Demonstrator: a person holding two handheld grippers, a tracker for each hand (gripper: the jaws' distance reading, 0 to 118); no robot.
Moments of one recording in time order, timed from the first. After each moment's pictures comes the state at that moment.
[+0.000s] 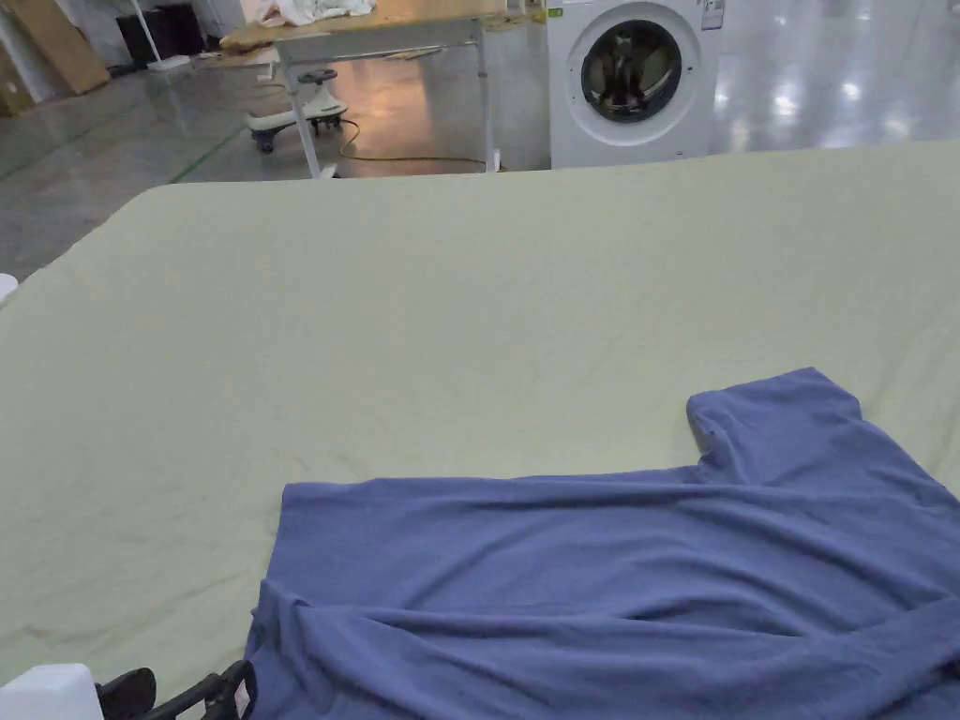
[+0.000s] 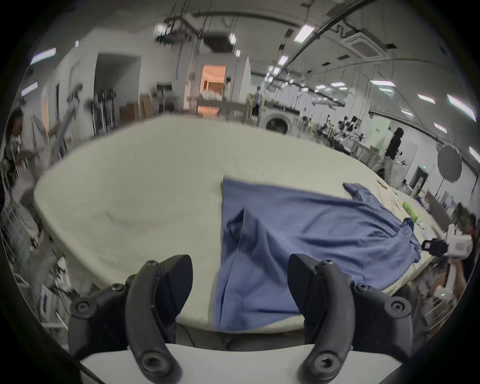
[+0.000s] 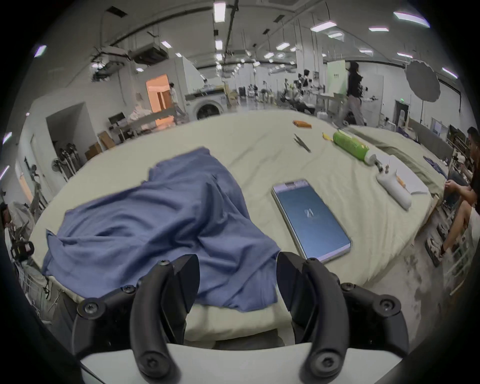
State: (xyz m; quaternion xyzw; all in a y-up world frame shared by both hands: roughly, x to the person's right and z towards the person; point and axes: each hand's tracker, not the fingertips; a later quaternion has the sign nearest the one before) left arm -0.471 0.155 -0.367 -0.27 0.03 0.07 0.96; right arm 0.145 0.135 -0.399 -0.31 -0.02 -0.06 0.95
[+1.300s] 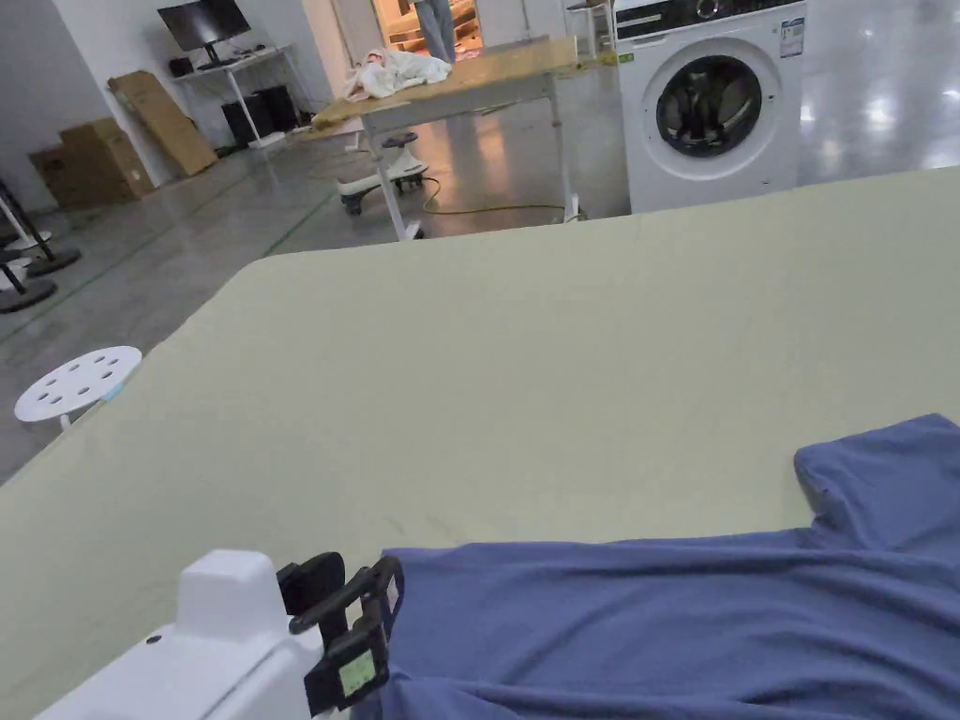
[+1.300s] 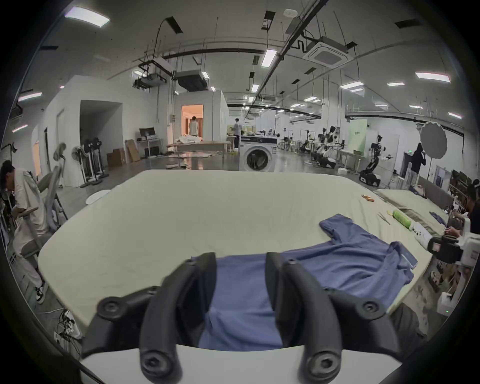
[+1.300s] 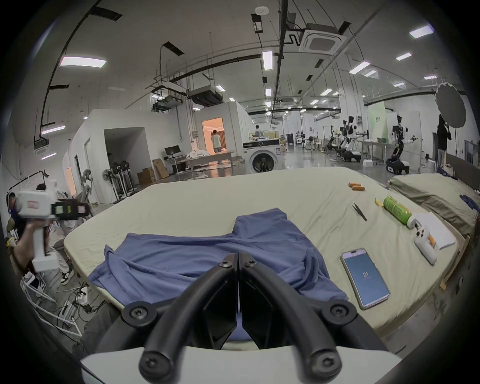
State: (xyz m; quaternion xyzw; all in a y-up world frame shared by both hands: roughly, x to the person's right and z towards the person) left arm -0.428 0.236 -0.446 -0.21 -0.01 0.02 0.98; right arm 0.075 0.193 -0.374 -0.18 0.12 -0.05 0.98
